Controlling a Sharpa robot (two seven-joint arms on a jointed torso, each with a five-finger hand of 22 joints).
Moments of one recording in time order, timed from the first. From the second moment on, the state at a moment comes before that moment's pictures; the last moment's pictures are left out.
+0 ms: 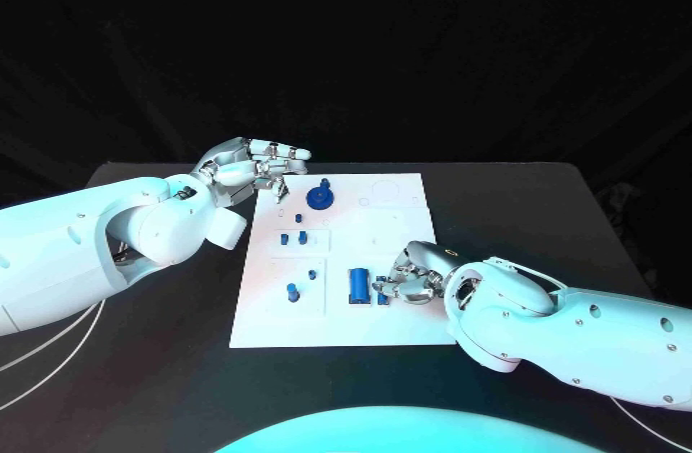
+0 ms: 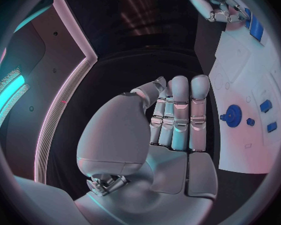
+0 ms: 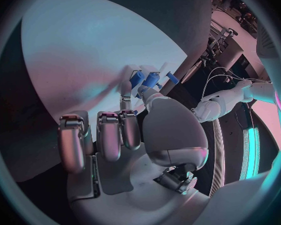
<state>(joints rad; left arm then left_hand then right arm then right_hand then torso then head) 1.20 -0.96 0.00 1.58 -0.11 -0.12 0.23 1.37 -0.10 0.47 -0.05 0.05 1.04 0.17 0.14 0.11 1.09 0.09 0.38 0.24 1.24 0.01 0.96 0.50 0.15 1.17 0.10 0.93 0.91 1.03 -0.82 -0.12 1.81 -1.39 -0.40 -0.60 1.07 -0.08 0.22 0.21 0.34 1.16 0.02 0.33 0.54 1.47 -0.04 1.45 1.31 1.47 -0.10 1.51 1.31 0.01 1.47 0.02 1.57 1.31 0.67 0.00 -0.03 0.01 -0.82</state>
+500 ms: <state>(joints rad) 1.20 -0.96 0.00 1.58 -0.11 -0.12 0.23 1.37 -0.10 0.47 -0.05 0.05 1.04 0.17 0.14 0.11 1.09 0.09 0.38 0.24 1.24 0.01 0.96 0.50 0.15 1.17 0.10 0.93 0.91 1.02 -0.90 -0.12 1.89 -1.41 -0.42 -0.58 1.07 -0.10 0.20 0.19 0.32 1.16 0.02 0.33 0.55 1.47 -0.04 1.45 1.31 1.47 -0.10 1.52 1.31 0.01 1.47 0.02 1.57 1.31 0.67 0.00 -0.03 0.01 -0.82</state>
